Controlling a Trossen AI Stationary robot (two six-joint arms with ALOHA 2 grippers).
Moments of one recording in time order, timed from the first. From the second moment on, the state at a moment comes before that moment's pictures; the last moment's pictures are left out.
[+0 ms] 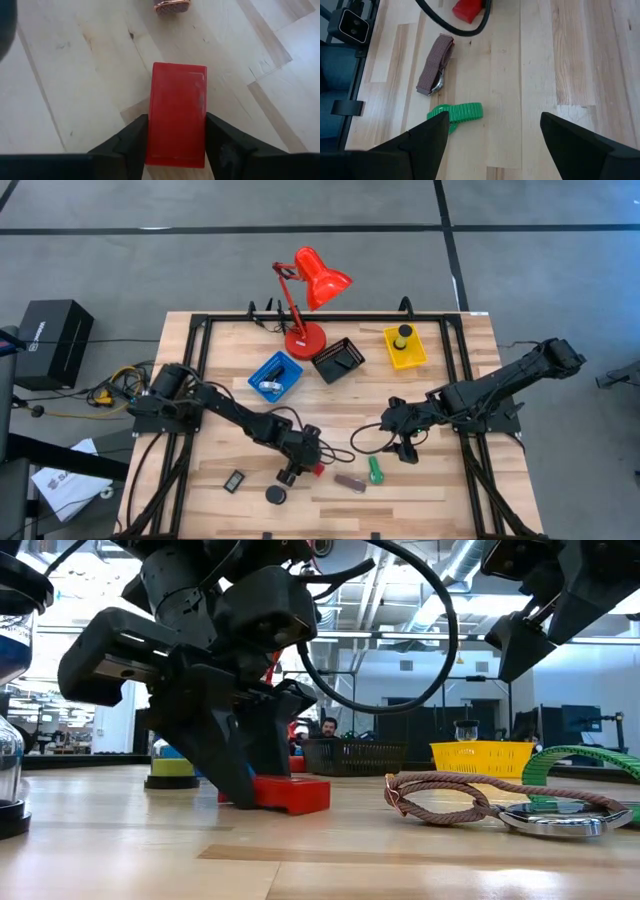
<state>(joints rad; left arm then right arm) -0.32 1.92 1.05 -0.11 0.08 0.15 0.36 1.20 0.73 -0.44 0.00 0.36</state>
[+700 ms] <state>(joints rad) -0.01 1.61 1.08 -0.10 -0.05 0.57 0.36 1.20 0.73 -0.44 0.00 0.36</state>
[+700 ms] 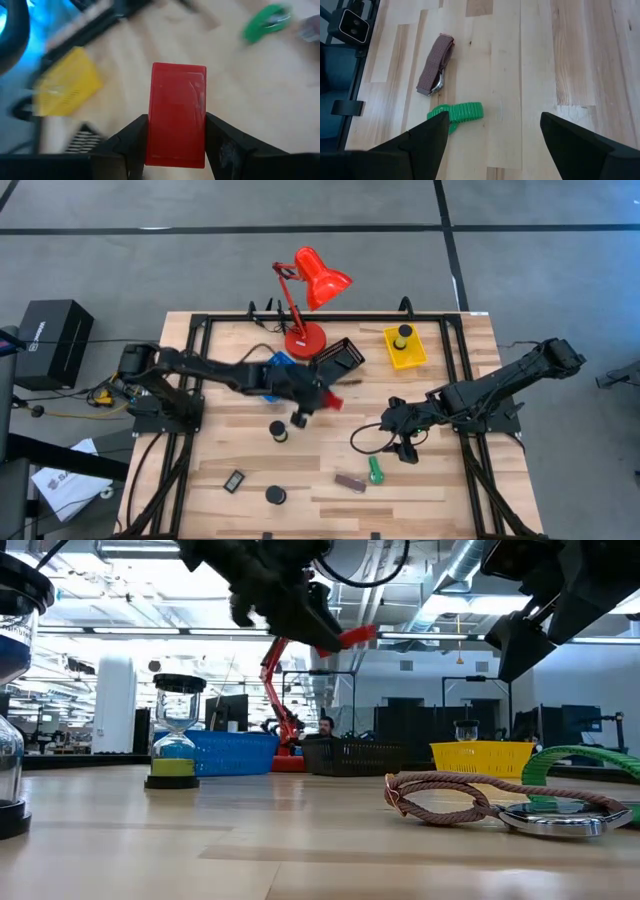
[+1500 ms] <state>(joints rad) 0.34 1.90 1.23 -0.15 0.14 0.92 0.25 1.20 0.73 -0.41 0.00 0.29</state>
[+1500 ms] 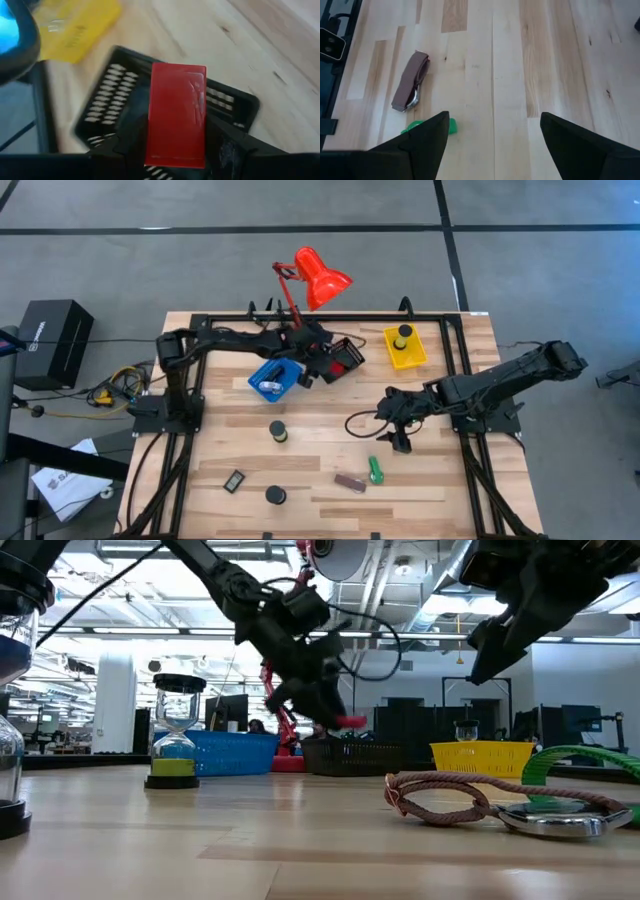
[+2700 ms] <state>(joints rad) 0.33 1.92 1.23 -0.13 0.02 0.94 0.25 1.20 0.73 -0.41 0.00 0.29</state>
